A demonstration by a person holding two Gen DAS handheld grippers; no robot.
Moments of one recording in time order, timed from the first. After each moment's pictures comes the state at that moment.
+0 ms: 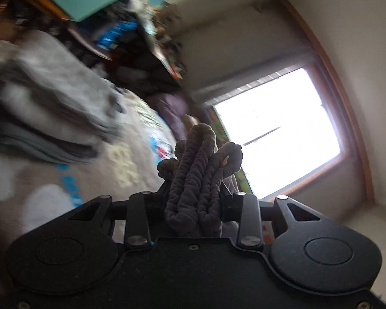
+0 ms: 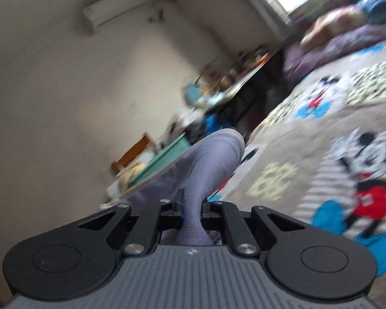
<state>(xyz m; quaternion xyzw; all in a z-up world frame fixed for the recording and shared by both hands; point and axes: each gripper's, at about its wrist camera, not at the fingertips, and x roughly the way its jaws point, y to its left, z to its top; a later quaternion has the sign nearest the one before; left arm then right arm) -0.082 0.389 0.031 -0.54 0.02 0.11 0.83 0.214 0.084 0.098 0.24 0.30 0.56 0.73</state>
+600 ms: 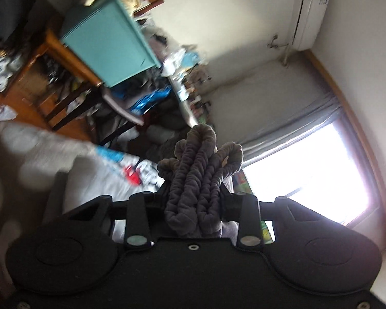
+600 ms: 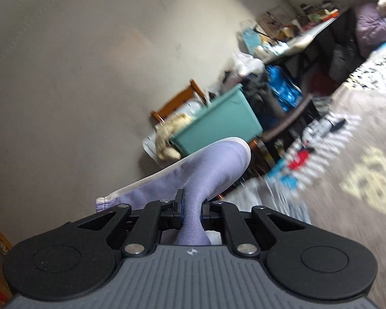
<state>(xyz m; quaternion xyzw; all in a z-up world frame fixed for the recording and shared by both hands) -0.109 0.541 0.059 -0.53 -0.06 0.20 0.82 0.237 0.319 0.121 0.18 0.32 0.66 0.65</state>
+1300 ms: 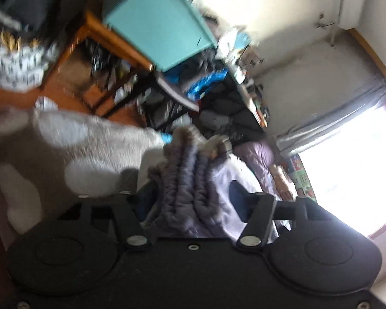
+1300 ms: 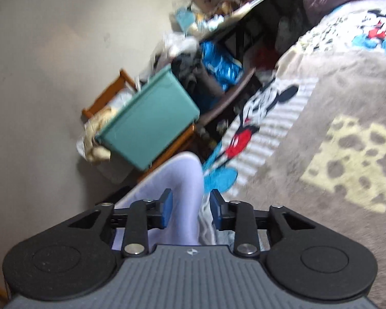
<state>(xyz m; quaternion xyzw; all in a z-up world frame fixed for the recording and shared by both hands) -0.099 0.583 -0.029 -0.50 0.03 0.29 0.81 0.297 0.386 0.022 0.16 0.39 0.55 0.72</state>
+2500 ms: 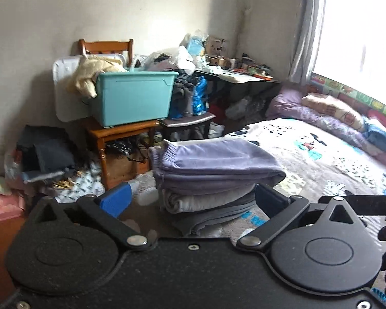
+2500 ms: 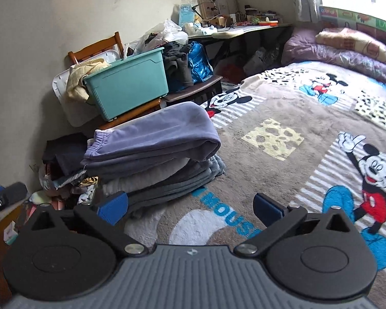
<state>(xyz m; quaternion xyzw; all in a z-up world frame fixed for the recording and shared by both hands) -0.126 0.366 0.102 -0.13 0.18 0.40 0.89 0.098 0.251 0.115 -0.05 0.34 0.47 0.81</state>
